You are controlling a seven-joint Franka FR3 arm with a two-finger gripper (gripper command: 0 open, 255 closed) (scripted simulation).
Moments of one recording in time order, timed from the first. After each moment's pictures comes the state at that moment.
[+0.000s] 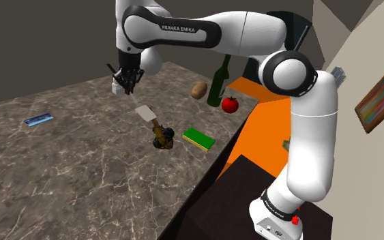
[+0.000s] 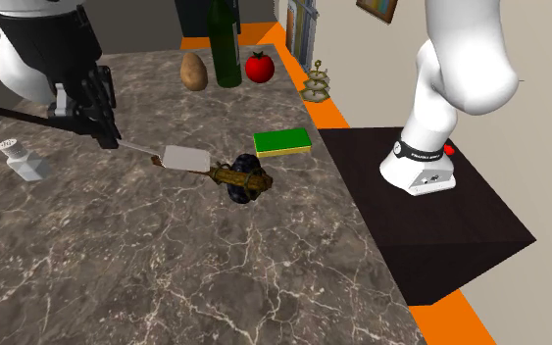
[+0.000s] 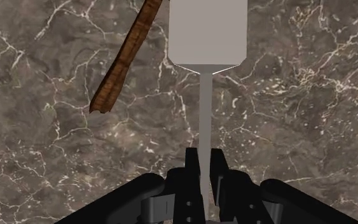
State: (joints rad) arm 0.01 0.50 0.45 -1.25 -0.23 1.76 0.30
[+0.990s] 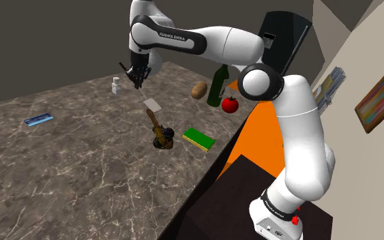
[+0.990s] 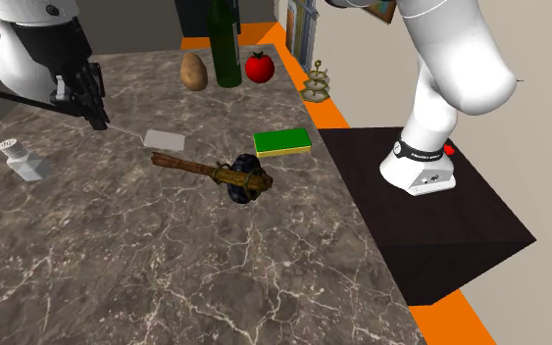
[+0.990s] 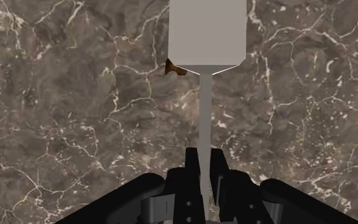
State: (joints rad) arm -0.04 0.73 0.39 -0.95 -0.27 1.70 0.14
